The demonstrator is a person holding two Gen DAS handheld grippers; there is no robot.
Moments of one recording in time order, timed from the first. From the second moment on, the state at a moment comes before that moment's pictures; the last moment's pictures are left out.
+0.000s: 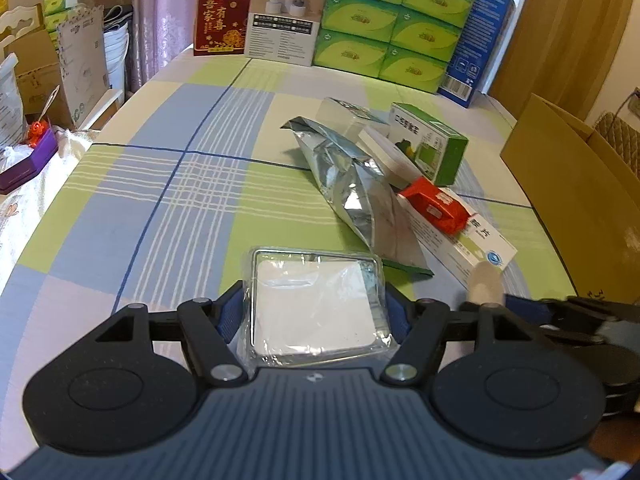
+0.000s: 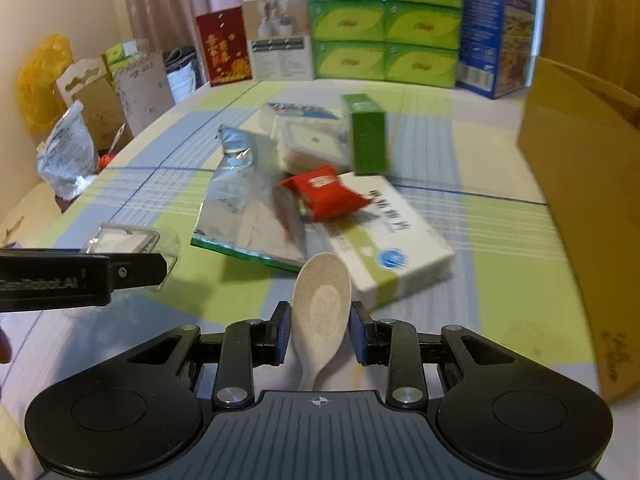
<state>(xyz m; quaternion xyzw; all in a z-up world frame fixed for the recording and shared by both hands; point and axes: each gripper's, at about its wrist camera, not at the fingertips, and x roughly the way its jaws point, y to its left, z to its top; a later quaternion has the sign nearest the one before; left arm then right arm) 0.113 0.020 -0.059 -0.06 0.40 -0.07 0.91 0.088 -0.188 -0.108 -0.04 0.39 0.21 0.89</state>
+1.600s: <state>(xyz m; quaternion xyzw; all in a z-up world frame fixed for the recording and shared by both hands) 0.057 -0.153 0.075 0.02 0.33 -0.23 0.91 0.046 -0.365 0.073 0.04 0.27 0.11 0.96</state>
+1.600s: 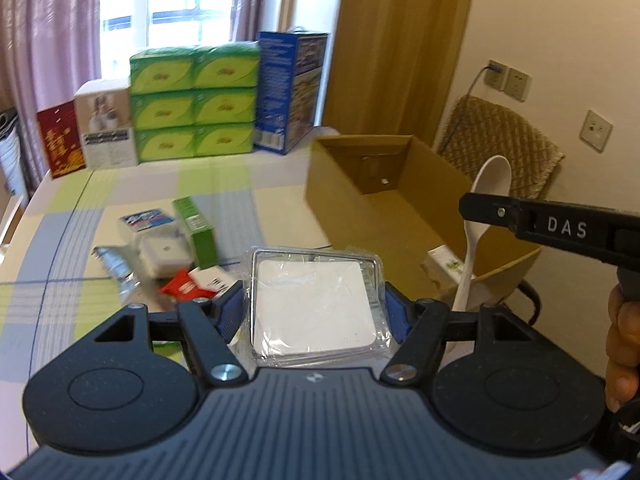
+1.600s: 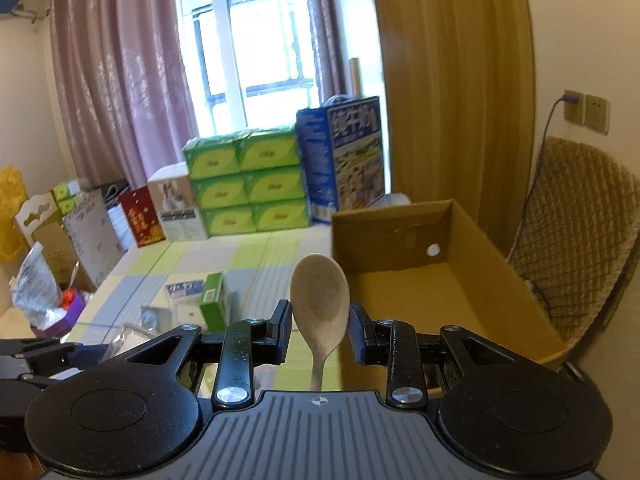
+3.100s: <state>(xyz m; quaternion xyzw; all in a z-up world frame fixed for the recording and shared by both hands) 0.146 -0.326 0.036 0.06 0.34 -0.36 0.87 0.167 -0.490 0.031 0.01 0.33 0.06 0.94</state>
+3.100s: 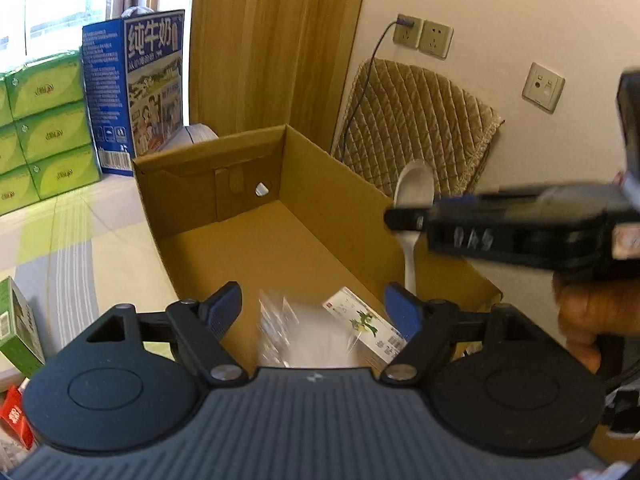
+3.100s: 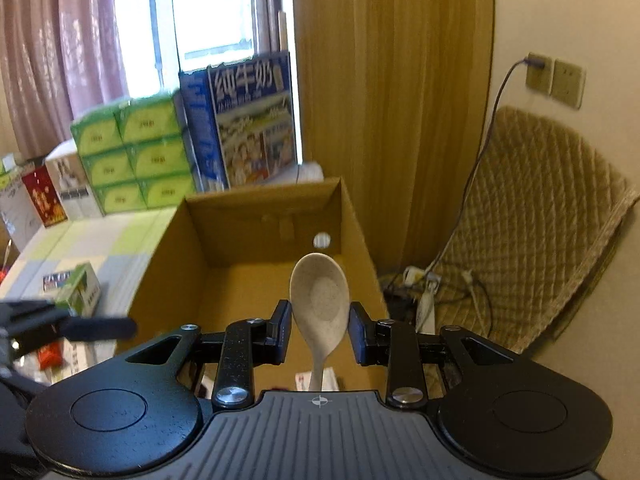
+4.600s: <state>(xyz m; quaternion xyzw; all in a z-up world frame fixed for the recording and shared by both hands) 0.038 -0.001 0.044 -0.01 0.35 -0.06 0.94 0.022 -0.312 0.050 0.03 0.28 0.22 0.93</state>
